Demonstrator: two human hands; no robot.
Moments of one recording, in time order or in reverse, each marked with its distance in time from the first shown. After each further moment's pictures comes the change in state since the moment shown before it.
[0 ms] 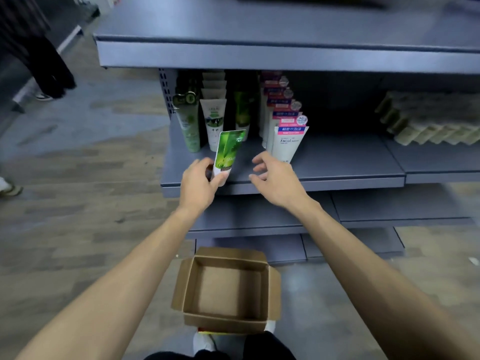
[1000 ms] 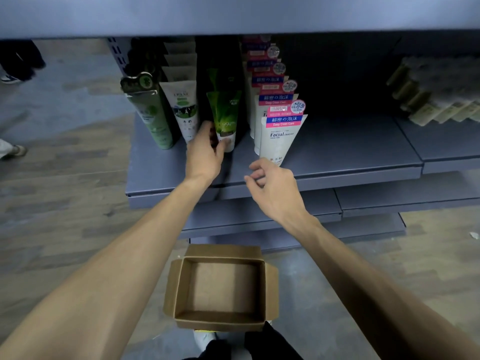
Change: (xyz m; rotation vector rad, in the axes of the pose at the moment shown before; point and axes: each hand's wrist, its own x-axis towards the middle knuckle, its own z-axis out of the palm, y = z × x) left_hand 0.088 0.009 0.082 -0.087 0.023 -0.007; right_hand 0.024 0.053 0.025 0.038 0.146 0.089
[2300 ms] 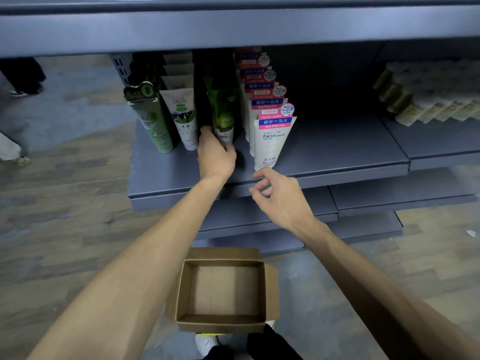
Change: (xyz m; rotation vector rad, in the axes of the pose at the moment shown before) left_hand -0.007 0.034 0.016 -0.042 0.054 -0.186; right_hand -0.025 0.010 -0.020 0.028 -0.088 0.024
